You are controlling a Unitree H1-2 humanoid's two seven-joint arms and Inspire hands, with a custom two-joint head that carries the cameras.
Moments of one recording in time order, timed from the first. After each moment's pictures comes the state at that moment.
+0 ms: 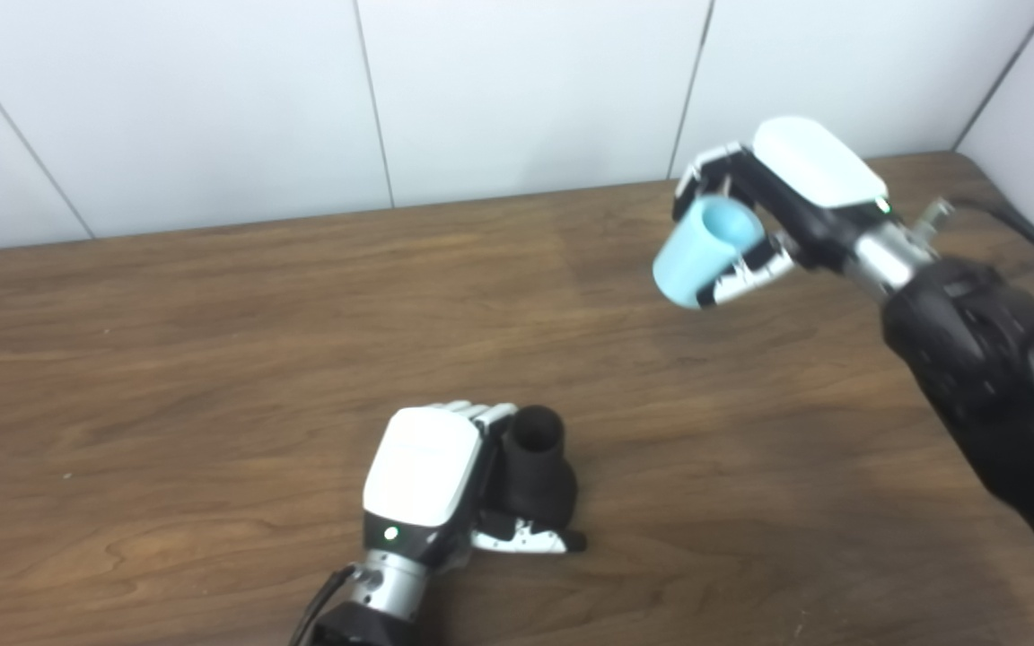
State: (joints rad) left arm -0.01 0.10 -0.57 -0.18 1.26 0.06 0.08; right arm -0.29 -0.64 0.10 -0.44 -0.64 0.22 0.36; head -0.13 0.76
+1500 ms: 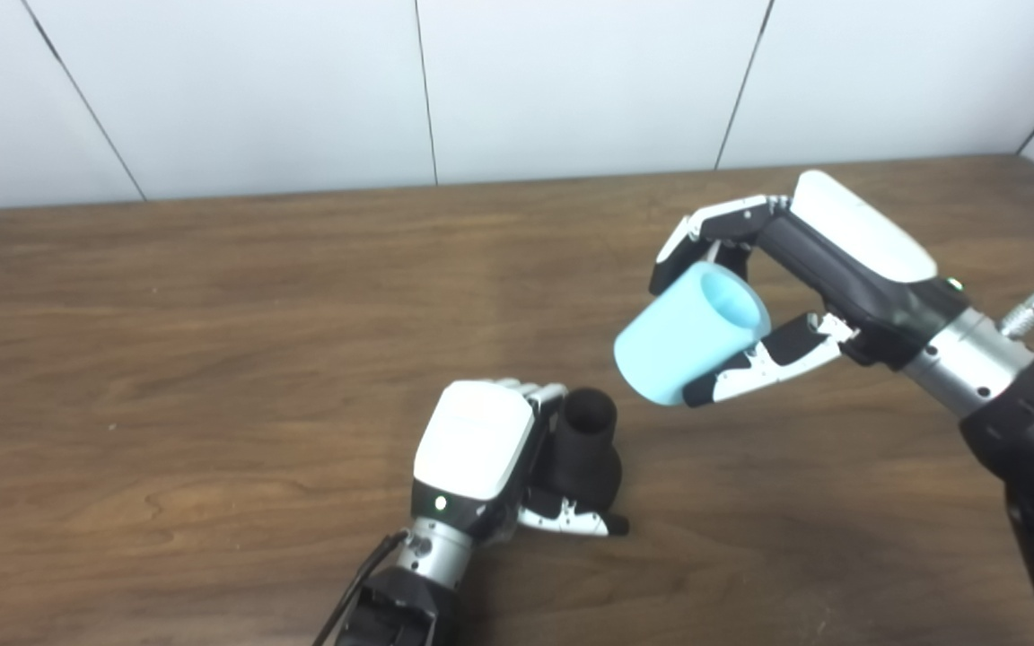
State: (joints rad) left arm -0.02 0.08 -0.61 -0.18 1.30 0.11 0.06; right arm -0.22 -0.52 0.05 -0.87 -0.43 0.46 0.59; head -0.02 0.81
